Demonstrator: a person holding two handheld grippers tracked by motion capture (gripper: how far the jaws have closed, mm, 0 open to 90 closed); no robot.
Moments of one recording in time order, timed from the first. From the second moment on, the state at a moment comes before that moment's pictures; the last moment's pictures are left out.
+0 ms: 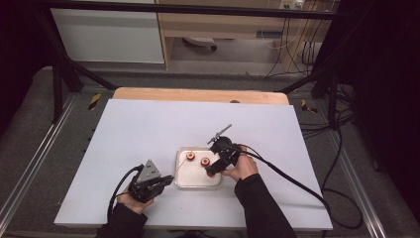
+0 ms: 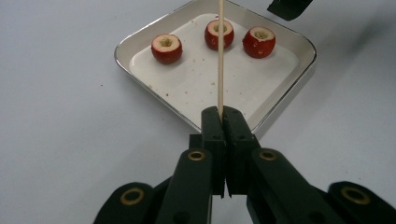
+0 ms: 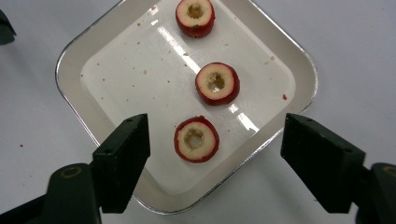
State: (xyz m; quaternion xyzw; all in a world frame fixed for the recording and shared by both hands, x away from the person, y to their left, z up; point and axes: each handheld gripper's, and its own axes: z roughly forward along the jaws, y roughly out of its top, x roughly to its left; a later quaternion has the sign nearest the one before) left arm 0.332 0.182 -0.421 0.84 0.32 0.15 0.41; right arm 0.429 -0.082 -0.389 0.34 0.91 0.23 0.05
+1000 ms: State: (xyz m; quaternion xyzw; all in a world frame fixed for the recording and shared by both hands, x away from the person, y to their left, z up) left arm 0.333 0.180 -0.422 0.85 0.32 0.15 0.40; right arm 0.441 -0.070 -0.416 0.37 0.91 0.19 -0.03
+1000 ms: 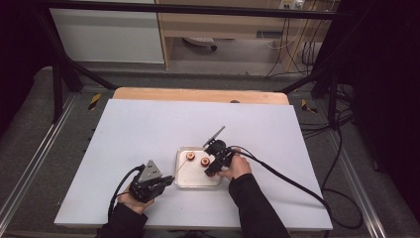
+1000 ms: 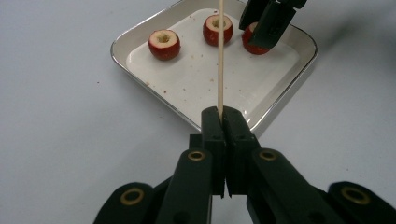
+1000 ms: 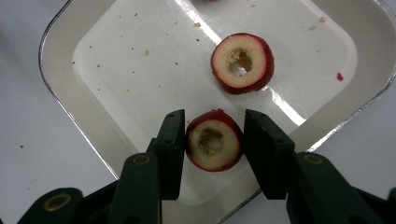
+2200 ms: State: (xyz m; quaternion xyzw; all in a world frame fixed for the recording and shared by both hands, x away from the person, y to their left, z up) left arm 0.321 0.178 -0.414 0.78 0.39 0.14 0.47; right arm 0.403 -0.112 -0.373 0.40 0.65 0.64 0.06
